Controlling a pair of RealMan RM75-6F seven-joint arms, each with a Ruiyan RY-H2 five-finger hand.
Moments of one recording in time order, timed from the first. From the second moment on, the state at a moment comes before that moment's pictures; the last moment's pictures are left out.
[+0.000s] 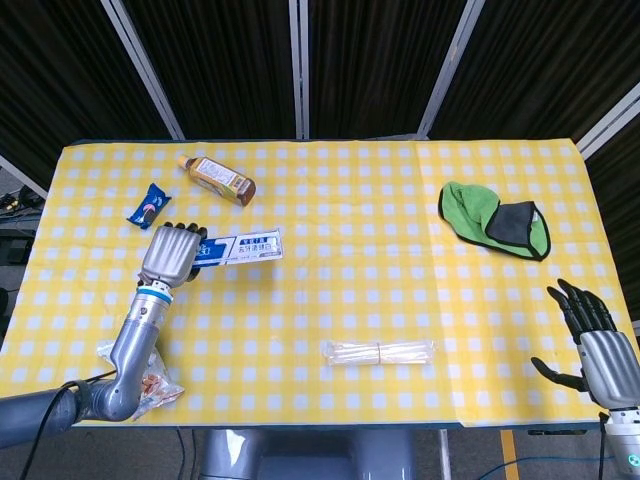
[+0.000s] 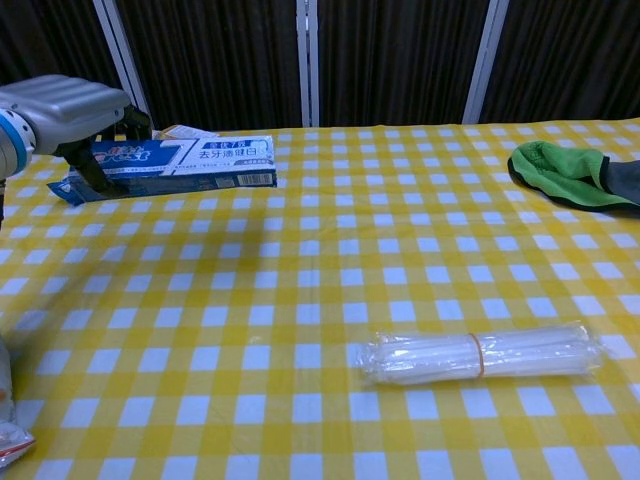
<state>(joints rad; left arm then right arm) -0.78 -1.45 -0.19 -1.57 0.86 1.14 0.82 0.09 -1.03 0.03 -1.62 -1.59 1.51 0.24</state>
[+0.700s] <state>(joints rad) -0.88 -1.21 -0.14 -1.72 1.06 1.18 1.19 0.08 -1.02 0.03 -1.63 -1.60 1.53 0.26</state>
